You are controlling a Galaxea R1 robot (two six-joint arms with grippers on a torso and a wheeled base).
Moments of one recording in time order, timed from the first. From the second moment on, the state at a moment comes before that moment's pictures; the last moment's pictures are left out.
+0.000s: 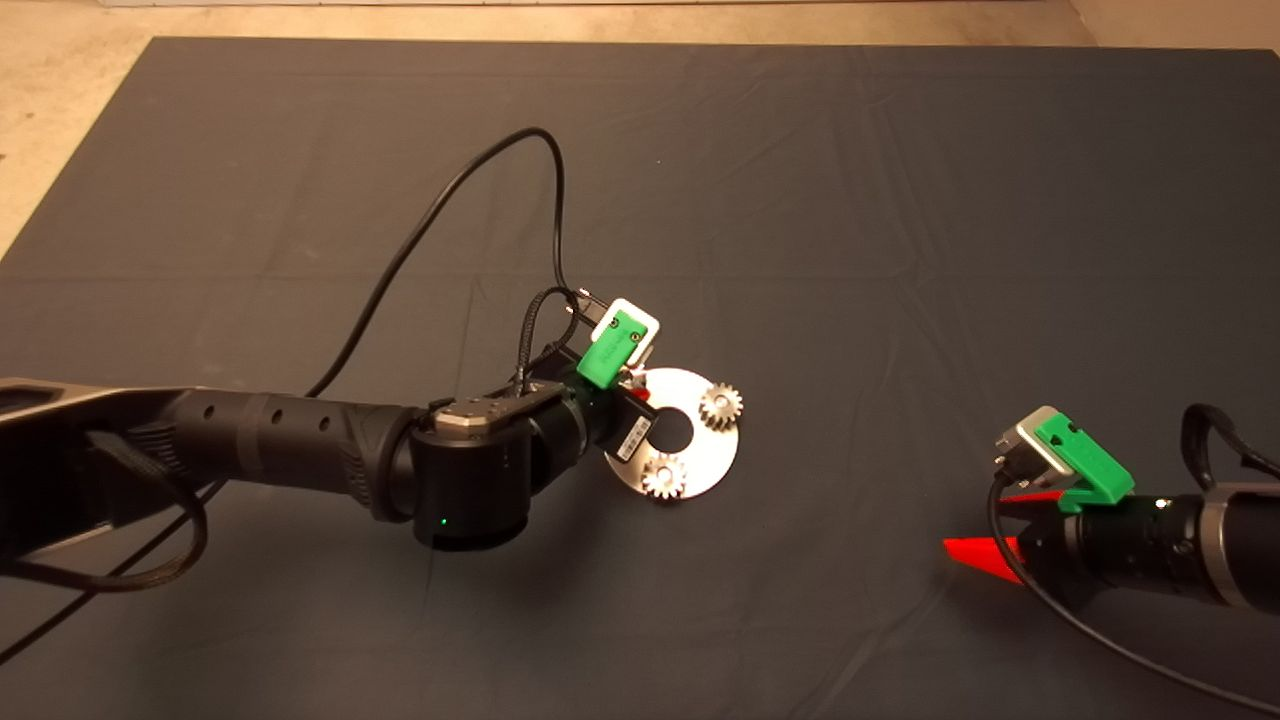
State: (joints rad) left arm -0.06 2.58 -0.79 1.40 1.38 -1.12; right arm 0.04 1.86 -0.39 -0.90 -1.18 1.12
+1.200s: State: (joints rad) left arm -0.06 2.57 -0.78 1.40 1.38 -1.16; right arm 0.04 1.86 -0.39 -0.90 -1.18 1.12
